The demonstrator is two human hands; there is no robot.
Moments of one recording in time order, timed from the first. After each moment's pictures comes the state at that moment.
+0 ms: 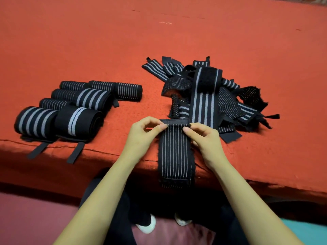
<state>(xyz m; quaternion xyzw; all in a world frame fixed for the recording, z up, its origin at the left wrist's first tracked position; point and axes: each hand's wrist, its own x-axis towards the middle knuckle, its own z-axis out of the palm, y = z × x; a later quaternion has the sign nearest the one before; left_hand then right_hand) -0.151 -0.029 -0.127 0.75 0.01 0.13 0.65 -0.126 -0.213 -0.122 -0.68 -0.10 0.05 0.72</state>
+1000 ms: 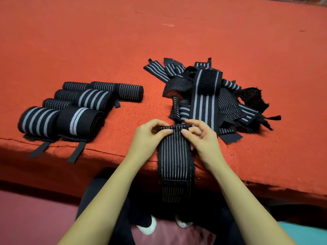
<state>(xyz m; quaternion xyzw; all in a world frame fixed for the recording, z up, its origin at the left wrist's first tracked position) -0.147 -0.038 -0.131 0.81 0.00 0.14 0.58 -0.123 -0.211 -0.128 -0.70 -0.11 0.04 0.71</state>
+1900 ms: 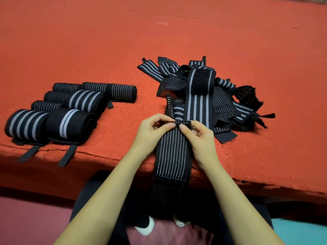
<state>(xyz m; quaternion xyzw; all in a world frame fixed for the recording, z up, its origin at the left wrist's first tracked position) -0.130 -0.056 -0.124 0.73 -0.05 0.11 0.67 -0.125 -0.209 -0.124 -0.67 -0.10 0.02 0.73</state>
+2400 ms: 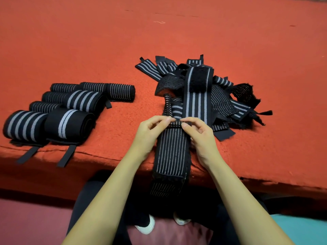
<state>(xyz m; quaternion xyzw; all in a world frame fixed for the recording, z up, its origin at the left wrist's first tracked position) -0.137 -0.058 -0.124 0.69 -0.04 0.09 0.71 -0.123 -0.214 -0.120 -0.62 -0.07 0.06 0.78</state>
